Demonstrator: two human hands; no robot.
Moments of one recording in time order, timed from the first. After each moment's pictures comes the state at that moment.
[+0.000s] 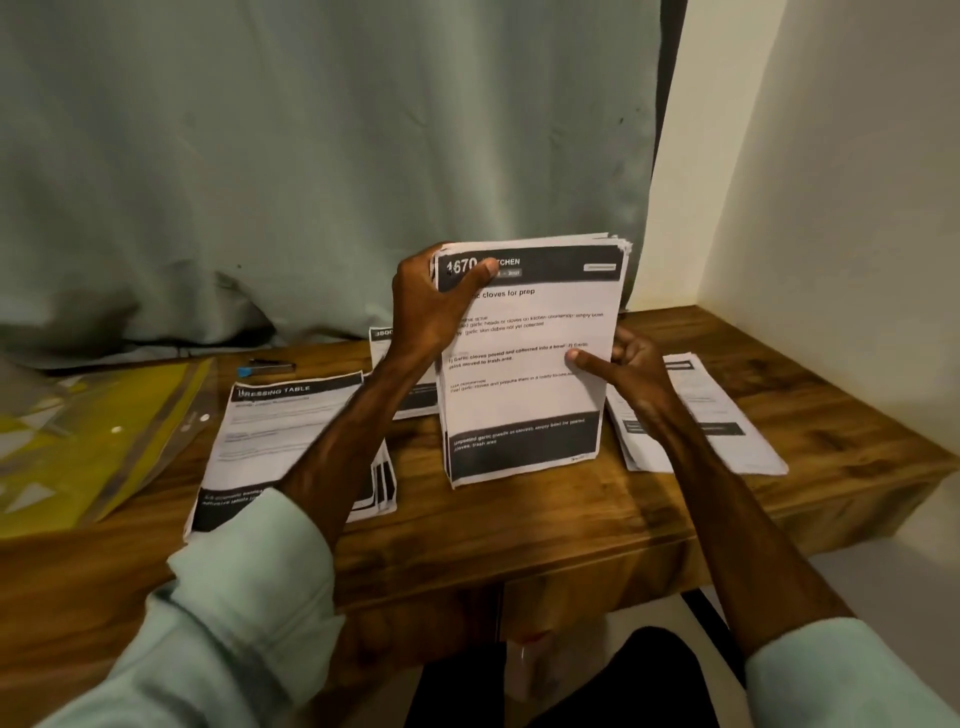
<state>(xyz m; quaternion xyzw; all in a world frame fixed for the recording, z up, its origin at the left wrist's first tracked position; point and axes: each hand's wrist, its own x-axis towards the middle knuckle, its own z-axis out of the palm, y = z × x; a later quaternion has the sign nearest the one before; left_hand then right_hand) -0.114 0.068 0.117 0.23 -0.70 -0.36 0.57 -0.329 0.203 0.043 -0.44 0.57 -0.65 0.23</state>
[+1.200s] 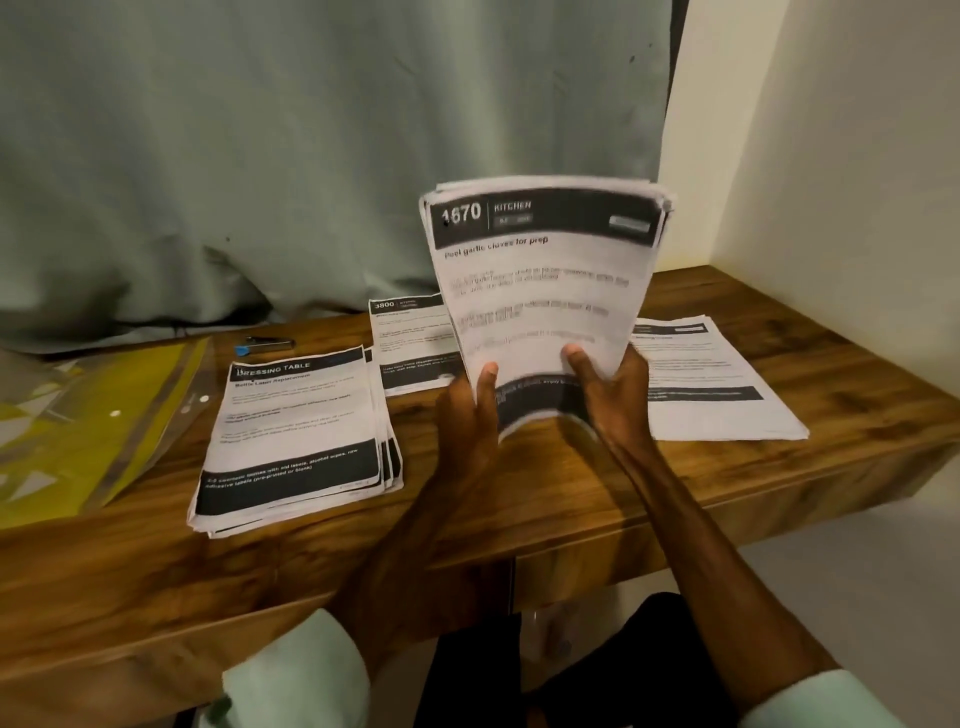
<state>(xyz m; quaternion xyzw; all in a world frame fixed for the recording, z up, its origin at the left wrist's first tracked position) -0.123 0.128 -0.032 0.35 -0.66 -0.44 0.50 -0.269 0.199 -0.013 -0.33 0.57 -0.73 0.17</state>
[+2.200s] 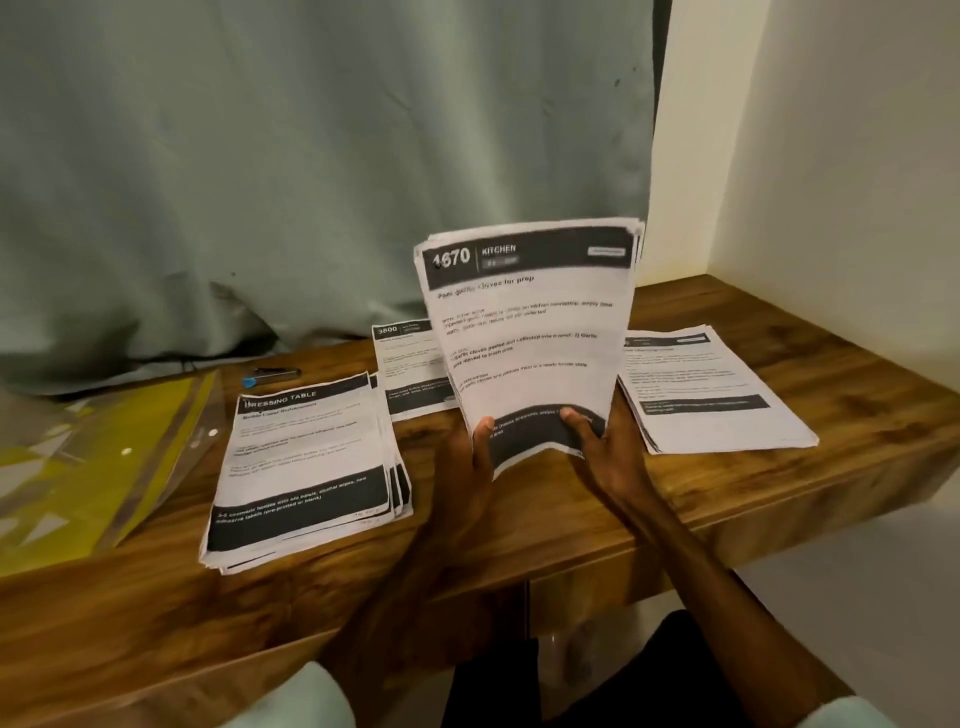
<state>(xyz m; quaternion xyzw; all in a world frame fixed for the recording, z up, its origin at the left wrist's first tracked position) -0.094 0.153 -0.029 0.33 -0.71 -0.41 0.47 -0.260 0.210 -0.046 -0.40 0.65 -0.64 0.11</state>
